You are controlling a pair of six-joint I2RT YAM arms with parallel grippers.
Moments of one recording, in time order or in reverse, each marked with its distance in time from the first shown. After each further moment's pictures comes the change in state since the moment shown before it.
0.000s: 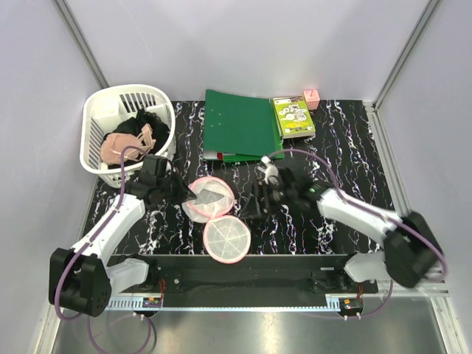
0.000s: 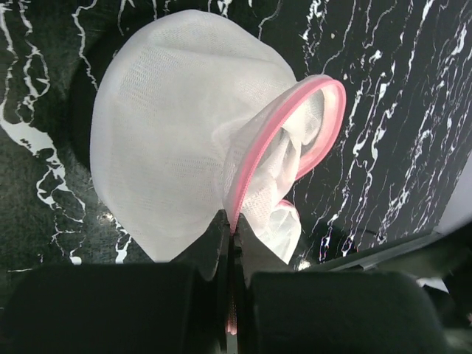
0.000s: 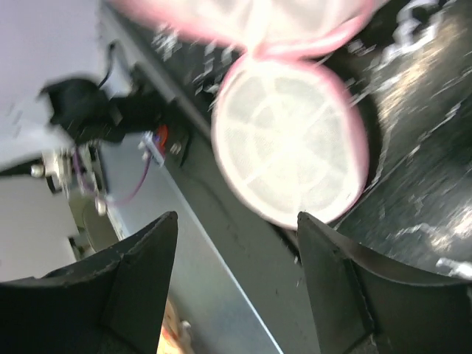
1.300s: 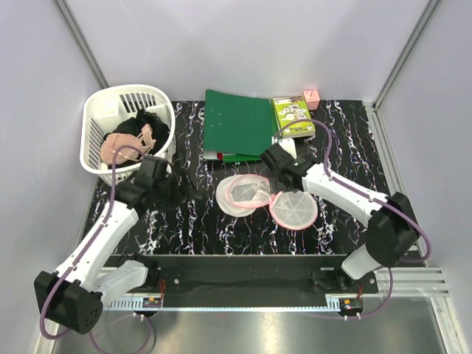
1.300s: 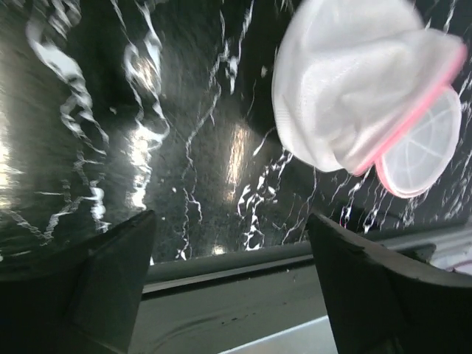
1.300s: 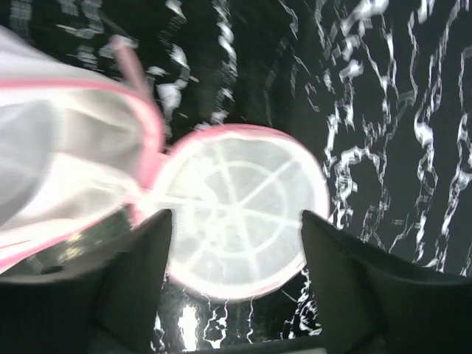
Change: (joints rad) left arm -0.105 -0.134 0.056 -0.248 -0.128 -0.027; right arm 0.036 0.278 0.412 -0.631 1.161 -0.151
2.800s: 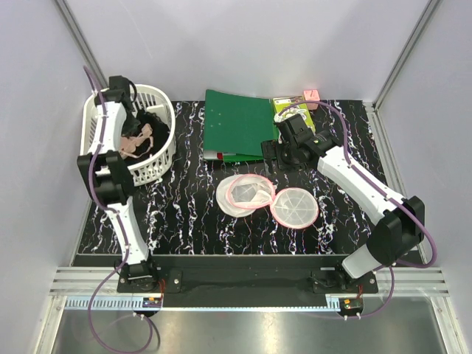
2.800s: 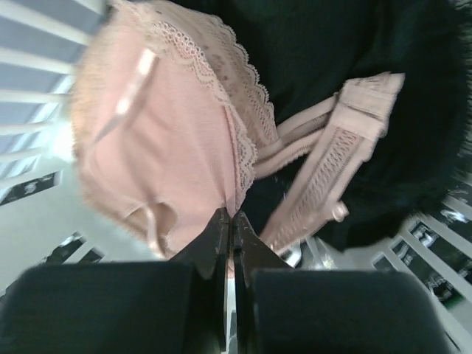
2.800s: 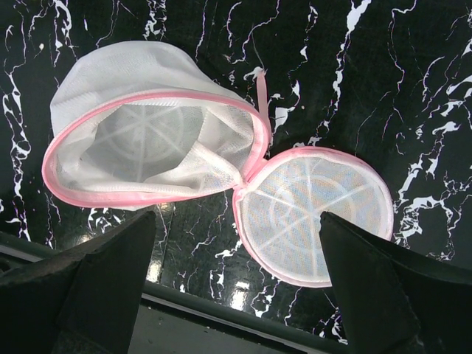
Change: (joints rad) left arm 0.501 1.164 1.289 -0.270 -0.503 0.177; right arm -0.156 -0.020 0.256 -0.055 -0.486 -0.167
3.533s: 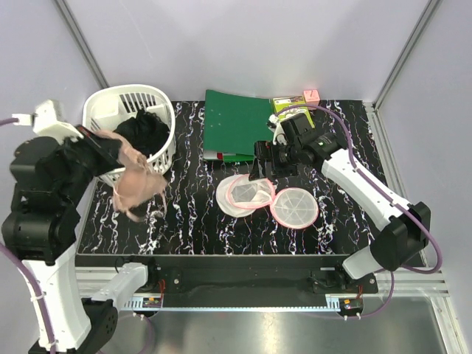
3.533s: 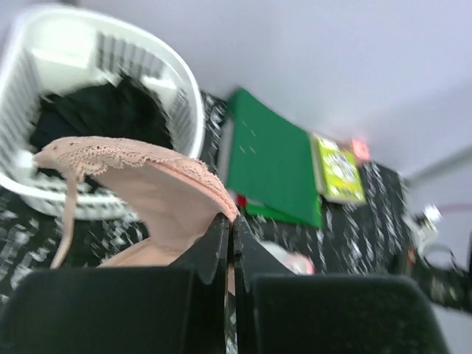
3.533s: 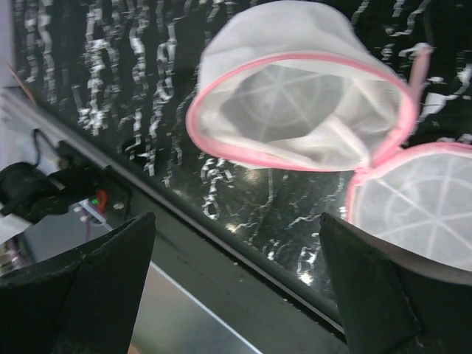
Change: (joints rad) left arm -0.220 -1.185 -0.220 -0.078 0.278 0.084; right arm -0.002 -0.036 -0.011 0.034 -0.342 0.071
